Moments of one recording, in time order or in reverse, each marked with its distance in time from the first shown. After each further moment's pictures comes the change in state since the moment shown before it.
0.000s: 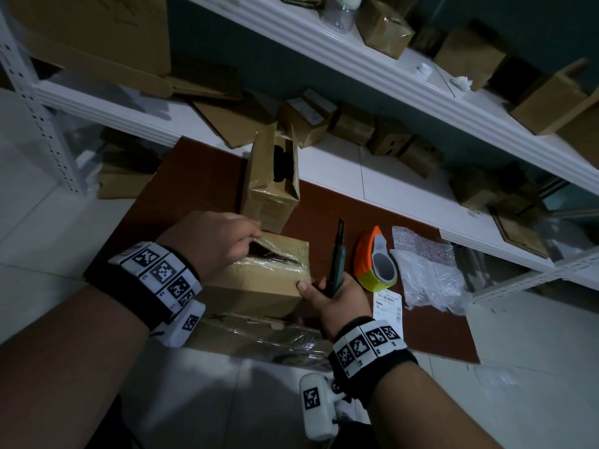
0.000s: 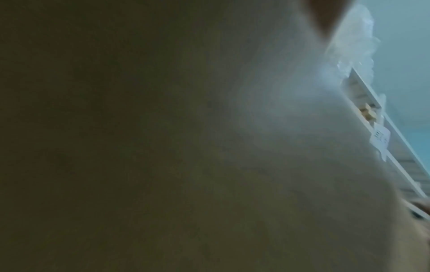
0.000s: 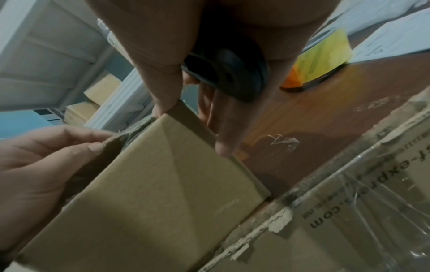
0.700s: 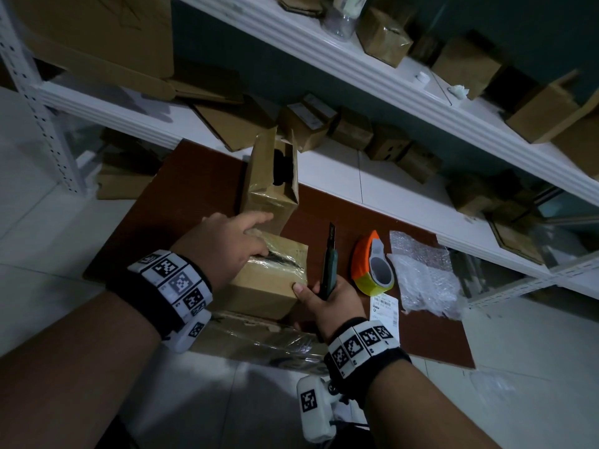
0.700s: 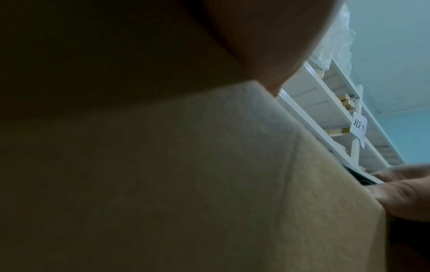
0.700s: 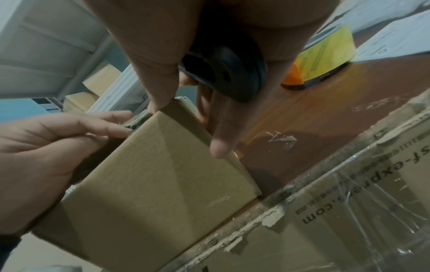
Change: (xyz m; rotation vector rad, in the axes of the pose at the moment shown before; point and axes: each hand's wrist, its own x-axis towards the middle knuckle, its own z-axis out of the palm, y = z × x) left_hand 0.000 0.004 0.018 0.161 -0.006 0.070; right_hand -0.005 -0.010 0.005 0.116 -0.068 0.126
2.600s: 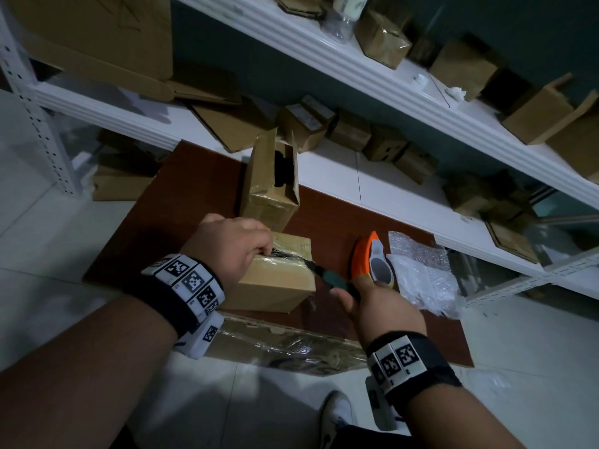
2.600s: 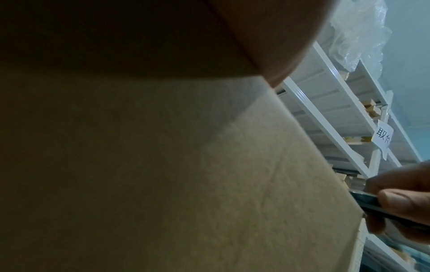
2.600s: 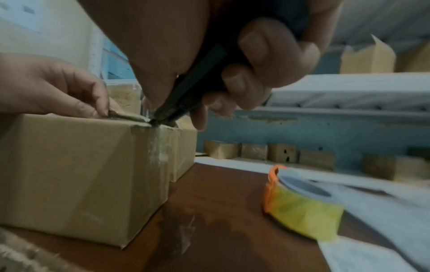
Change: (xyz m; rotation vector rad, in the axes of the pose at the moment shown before) left_hand 0.005 -0.004 0.016 -0.156 0.219 -0.020; right_hand -0.008 -0.010 -0.057 -1.184 0.132 -0.254
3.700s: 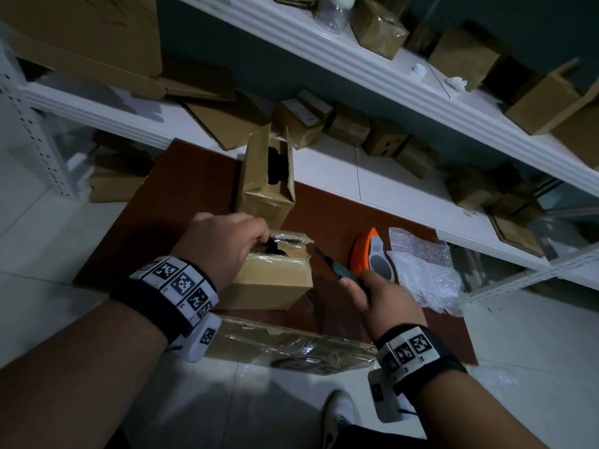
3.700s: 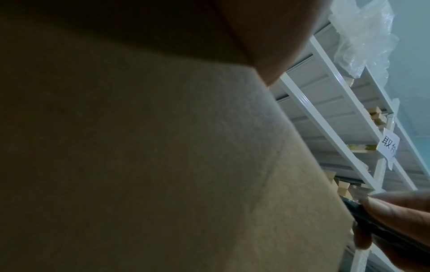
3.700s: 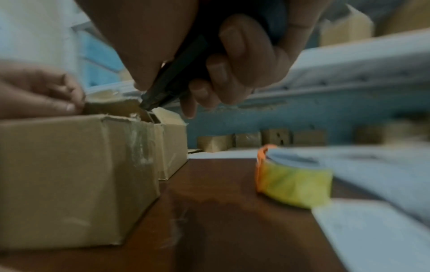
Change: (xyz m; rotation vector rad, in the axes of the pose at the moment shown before) left_hand 0.011 0.010 -0.002 0.033 0.001 -0.064; right_hand 0.023 0.035 0.026 0.237 0.127 -0.062
